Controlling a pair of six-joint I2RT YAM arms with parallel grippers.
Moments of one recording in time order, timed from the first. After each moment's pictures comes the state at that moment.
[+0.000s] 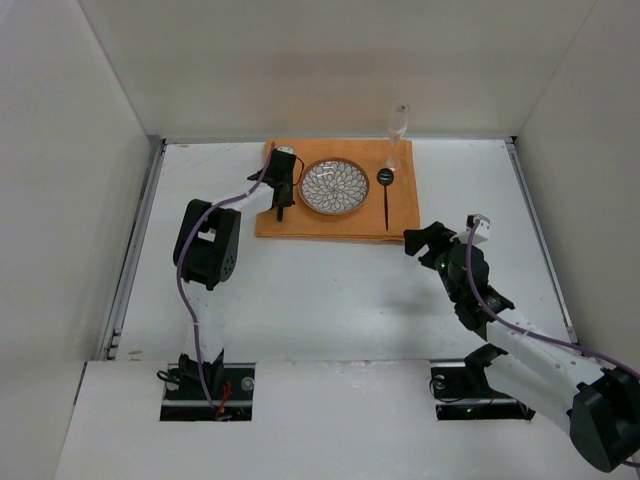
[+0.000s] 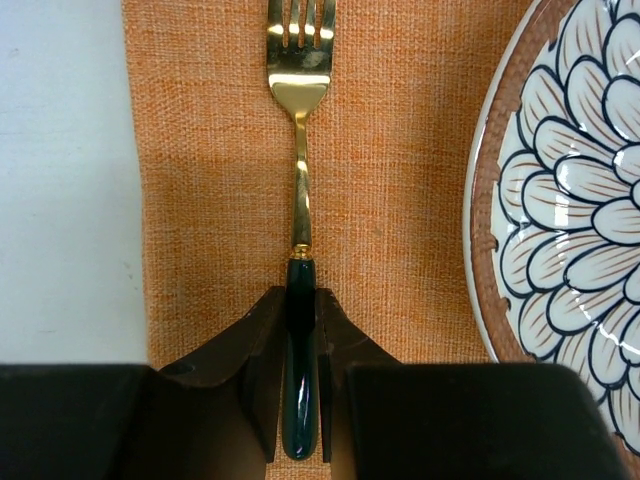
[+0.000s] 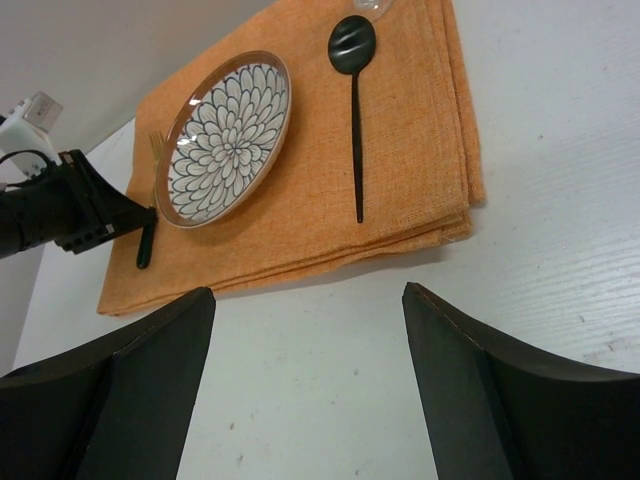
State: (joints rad) left arm -0.36 2.11 1.51 -0.27 -0.25 -0.24; right arm 0.48 0.86 0.35 0.30 0.34 0.71
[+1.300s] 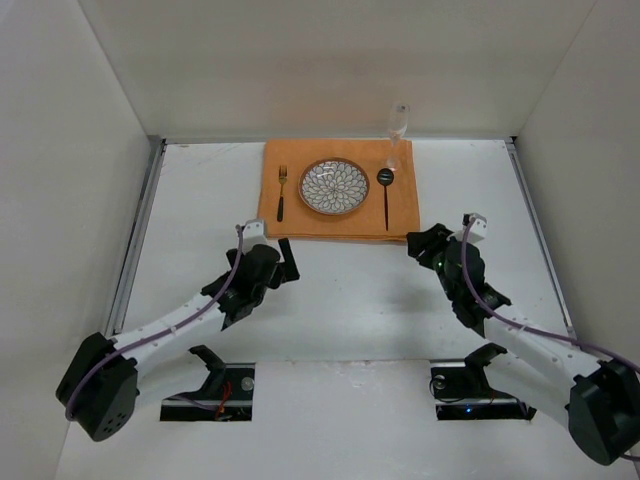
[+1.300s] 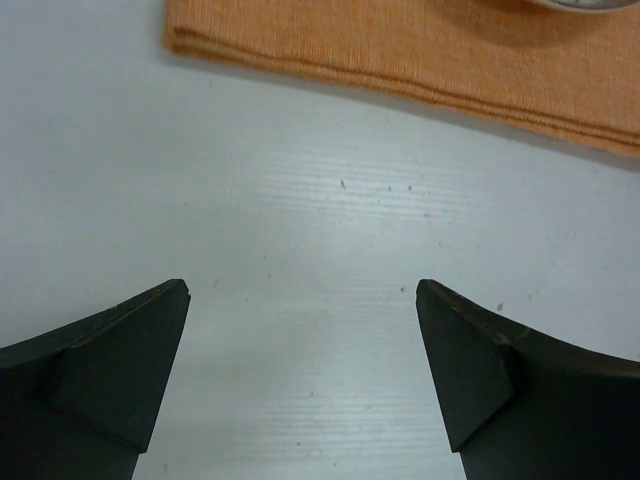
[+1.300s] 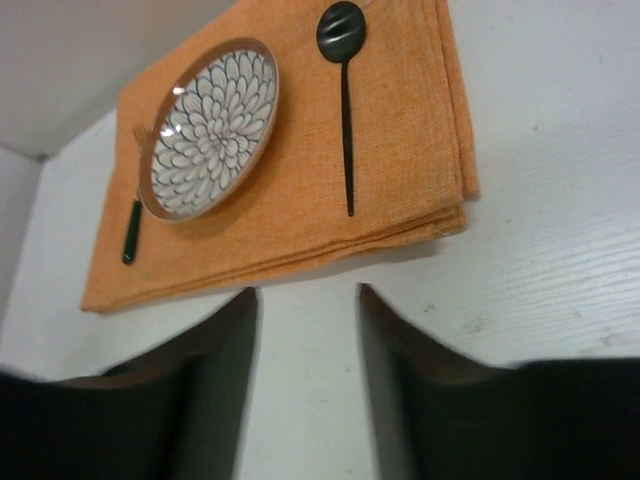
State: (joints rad) left arm -0.68 1.06 0.51 -0.11 -0.47 -0.63; right arm 0.49 0.91 0.37 0.29 0.35 0.71
